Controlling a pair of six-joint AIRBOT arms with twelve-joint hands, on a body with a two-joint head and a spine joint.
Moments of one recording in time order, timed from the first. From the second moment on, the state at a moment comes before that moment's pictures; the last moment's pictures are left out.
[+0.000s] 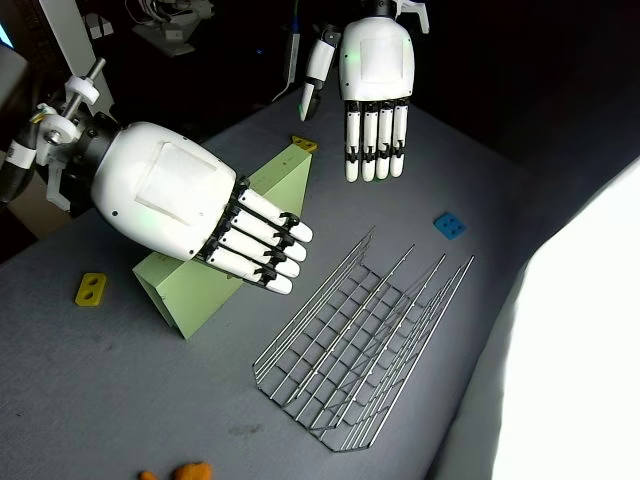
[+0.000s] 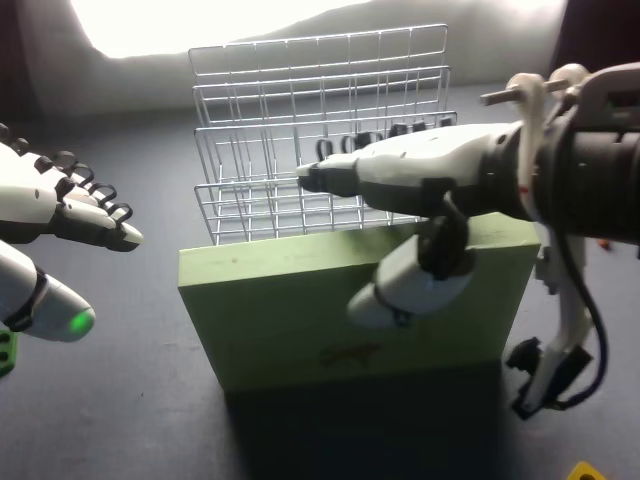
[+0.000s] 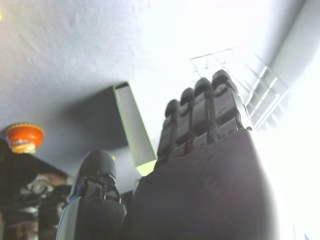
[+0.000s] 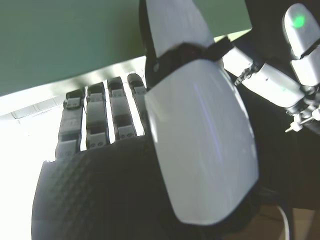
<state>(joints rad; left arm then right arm) 0.07 -0.67 0.99 3.00 -0.82 -1.73 -0.05 -1.15 0.80 2.26 0.56 -2.83</state>
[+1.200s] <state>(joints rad) 0.09 -0.67 0.99 3.00 -0.82 -1.73 -0.06 -1.16 0.81 2.26 0.57 -2.84</state>
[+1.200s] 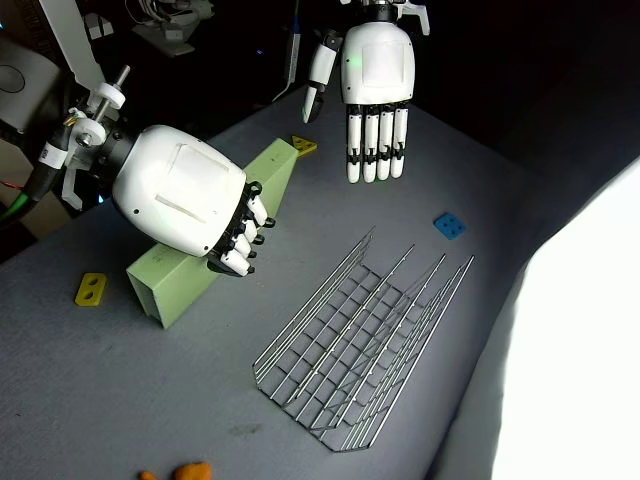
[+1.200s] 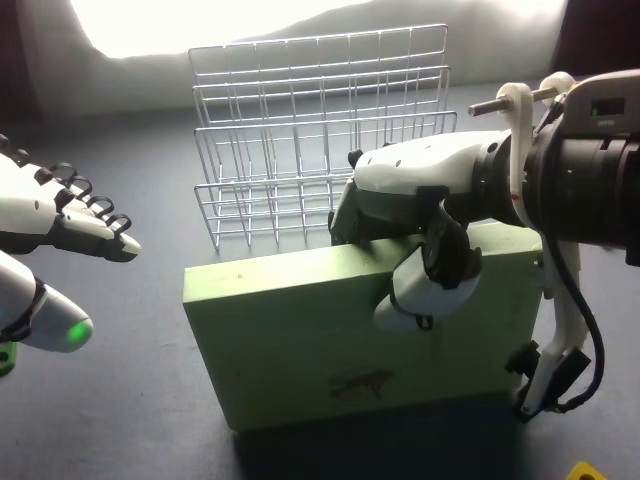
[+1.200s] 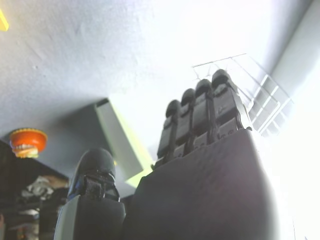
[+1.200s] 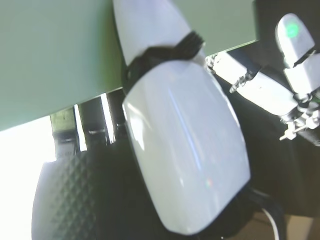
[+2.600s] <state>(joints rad) 0.09 -0.67 0.99 3.00 -0.82 -1.73 0.17 -1.11 0.79 1.90 0.57 -2.72</state>
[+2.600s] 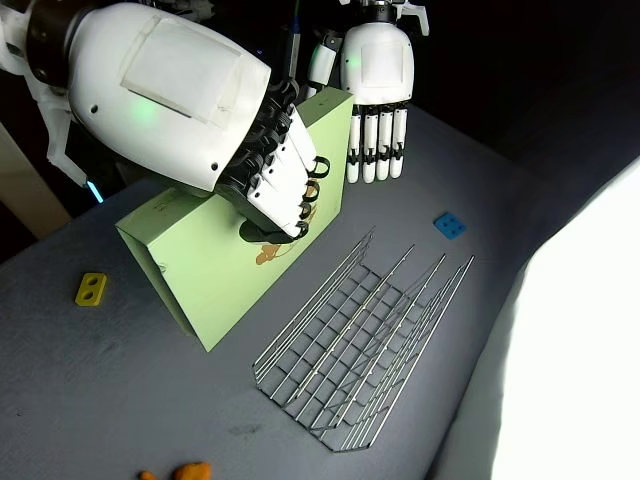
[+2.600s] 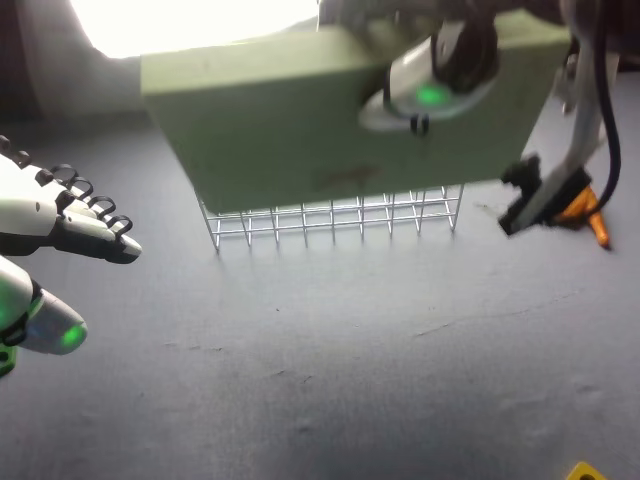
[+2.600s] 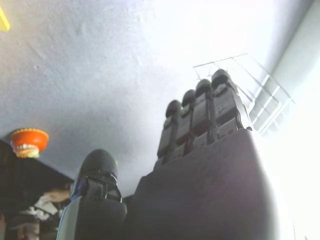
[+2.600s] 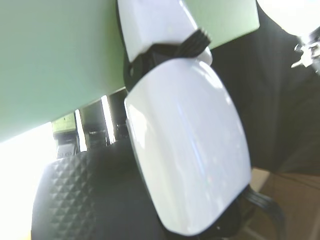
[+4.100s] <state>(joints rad) 0.10 -0.68 0.99 3.00 -0.82 -1.73 0.04 -1.26 1.03 1.52 0.41 -2.33</state>
